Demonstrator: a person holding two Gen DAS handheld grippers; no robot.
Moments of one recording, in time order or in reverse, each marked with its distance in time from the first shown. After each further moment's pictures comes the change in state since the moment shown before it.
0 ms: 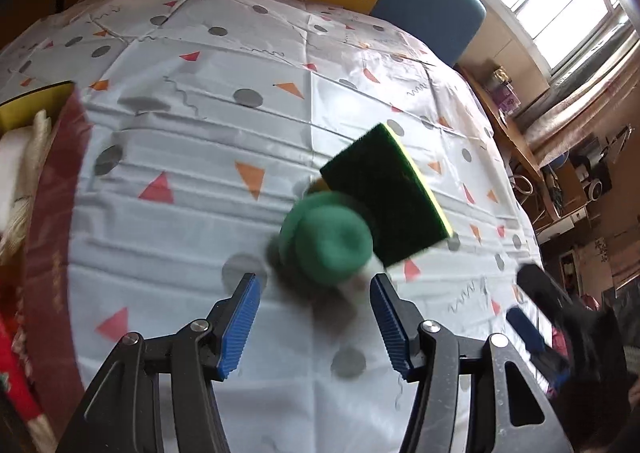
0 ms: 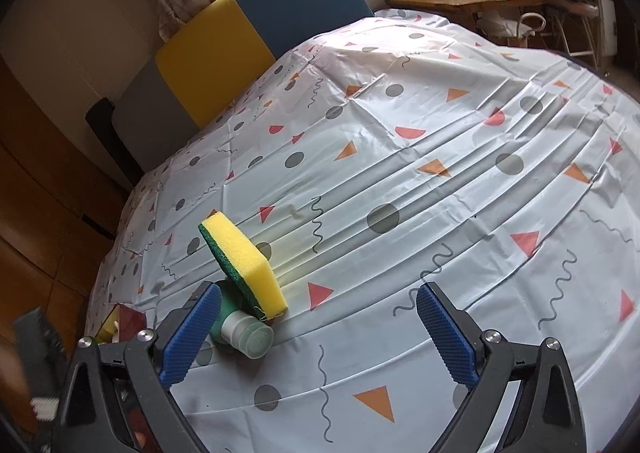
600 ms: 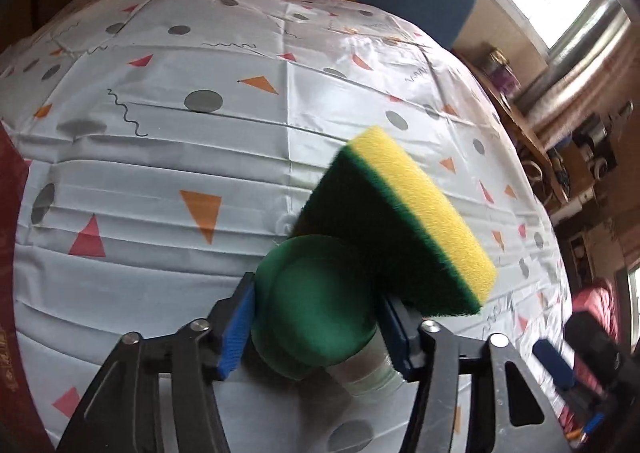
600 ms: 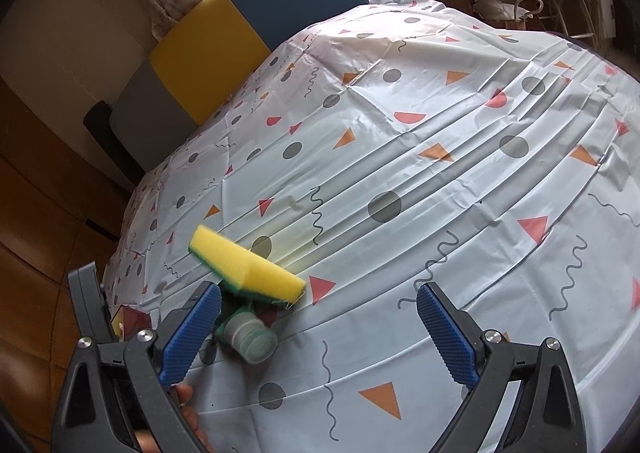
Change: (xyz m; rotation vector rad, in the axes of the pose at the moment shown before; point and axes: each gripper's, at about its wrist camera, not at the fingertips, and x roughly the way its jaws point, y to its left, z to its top) left arm 0.051 -0.014 0.016 0.089 0.010 0.016; right arm 0.006 -0.002 -0.001 0.030 0.029 0.009
